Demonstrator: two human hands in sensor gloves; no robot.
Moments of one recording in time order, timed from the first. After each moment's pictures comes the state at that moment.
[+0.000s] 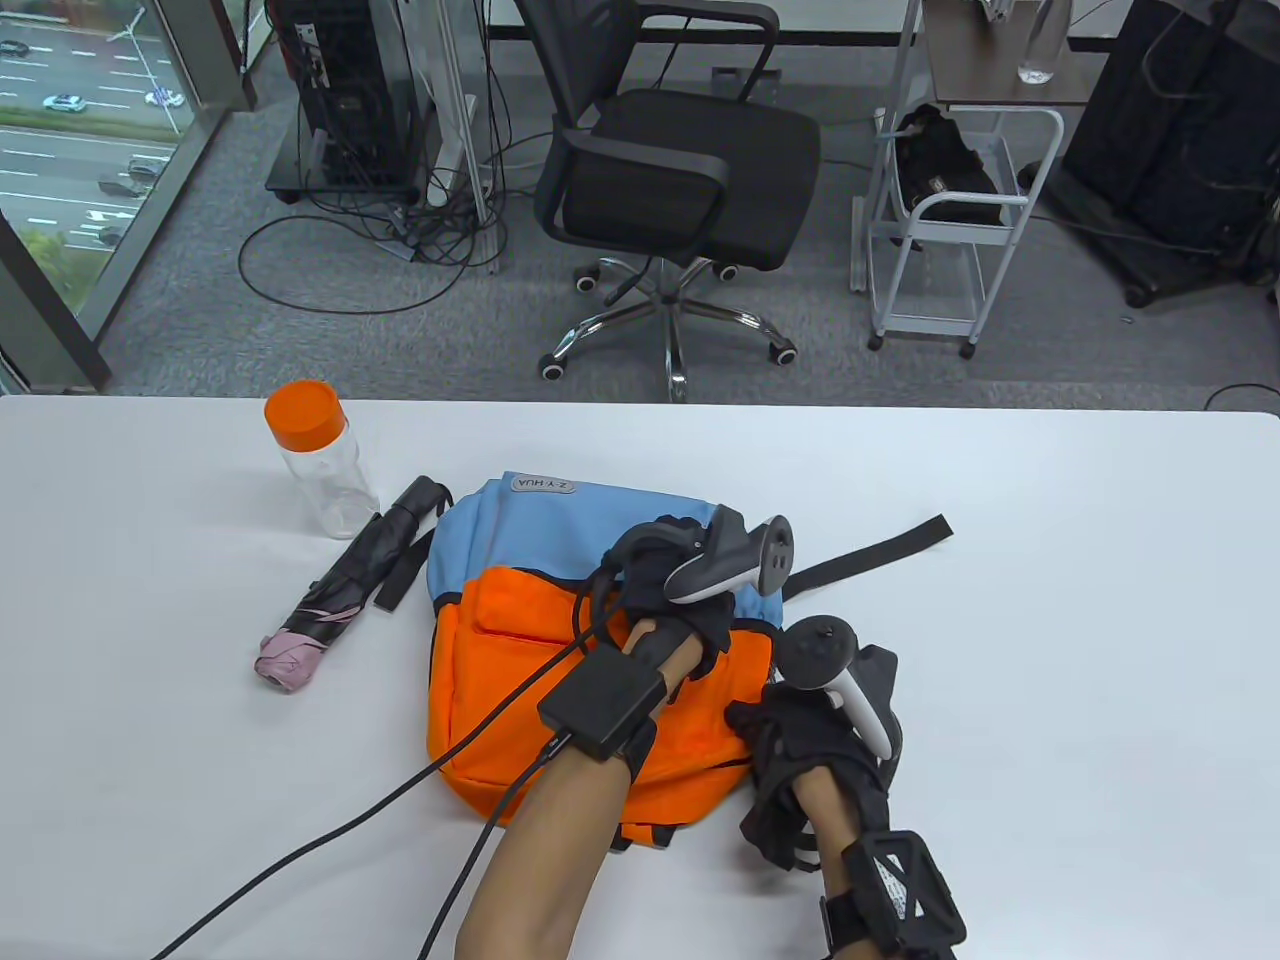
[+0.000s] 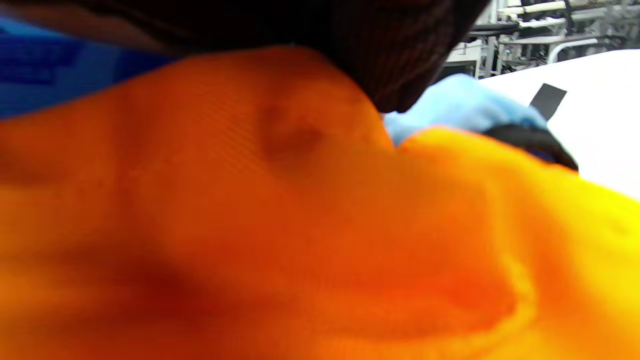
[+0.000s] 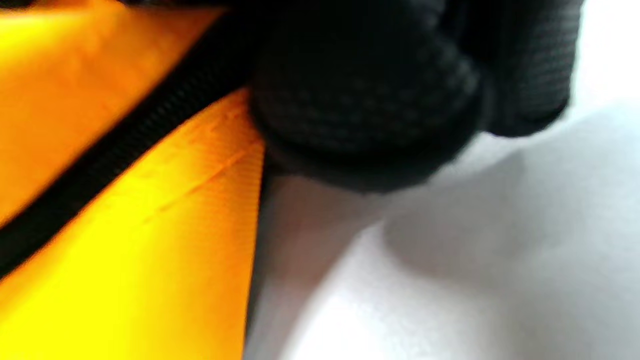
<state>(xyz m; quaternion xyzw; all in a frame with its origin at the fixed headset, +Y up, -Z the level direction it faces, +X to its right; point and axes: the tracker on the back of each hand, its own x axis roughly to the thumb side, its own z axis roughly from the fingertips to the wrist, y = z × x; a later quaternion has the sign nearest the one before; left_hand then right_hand) 0.024 -0.671 -0.415 -0.10 -0.14 -0.08 0.98 0.130 -0.738 -0.314 -0.09 0.22 0.93 0.29</state>
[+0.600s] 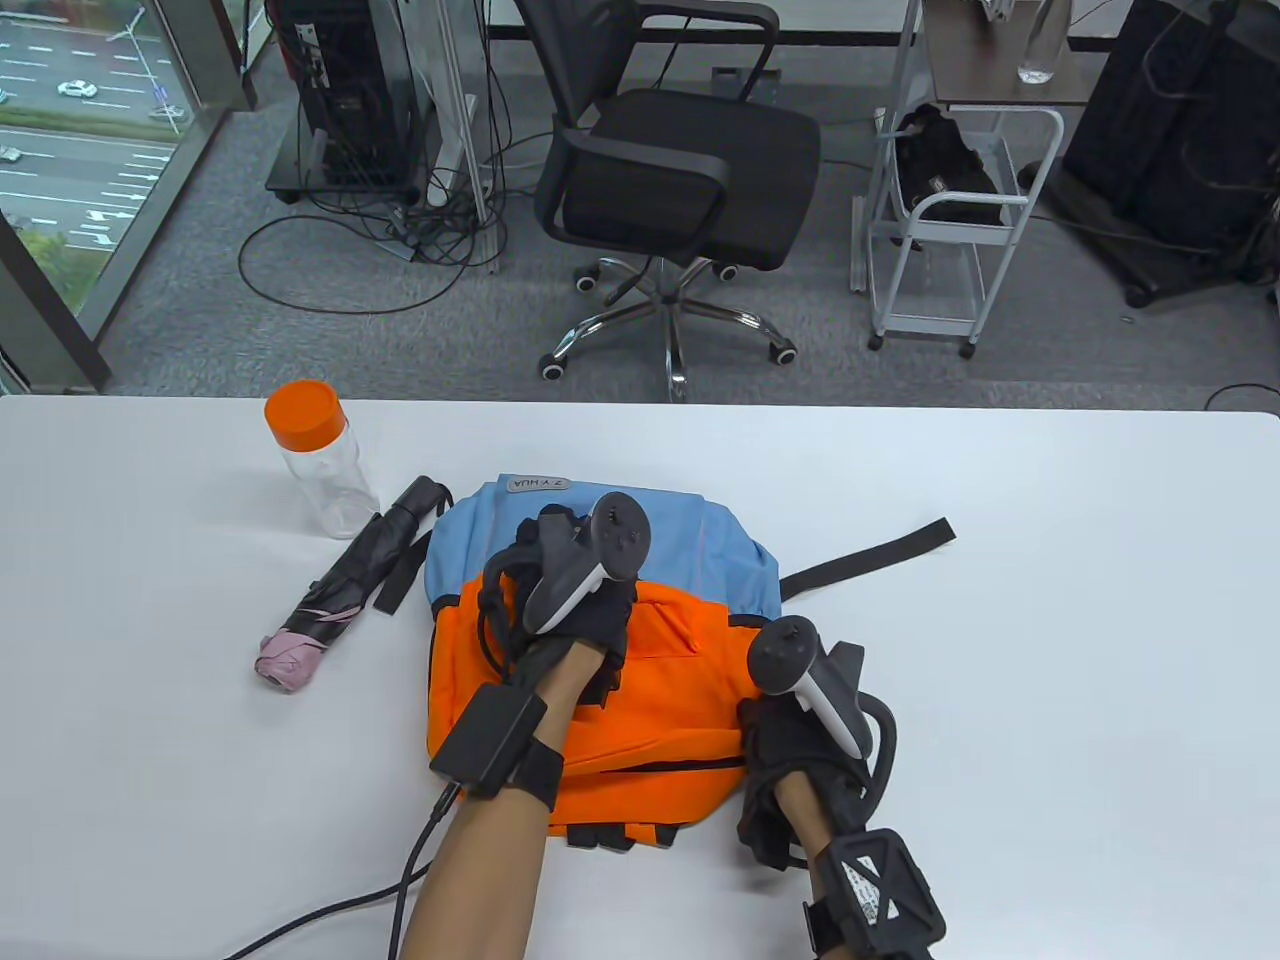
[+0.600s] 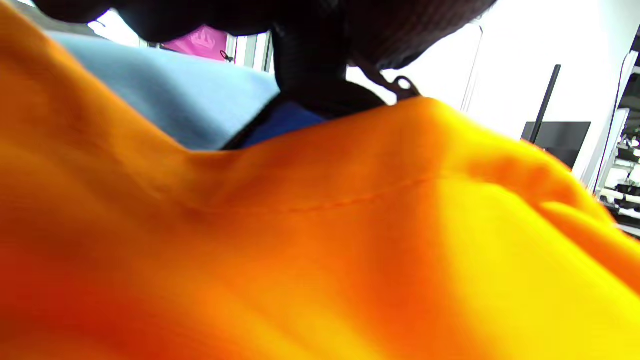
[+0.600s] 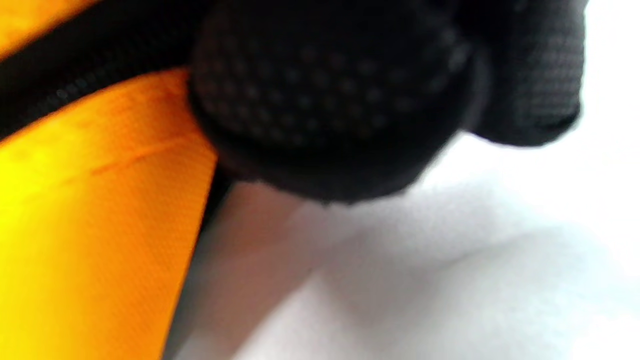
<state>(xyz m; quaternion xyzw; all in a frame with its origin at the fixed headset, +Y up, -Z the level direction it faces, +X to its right) -0.091 -0.650 -0.398 0.03 -0.01 0.11 0.99 0.119 -0.730 -0.314 -0.10 0.18 0.96 0.19</state>
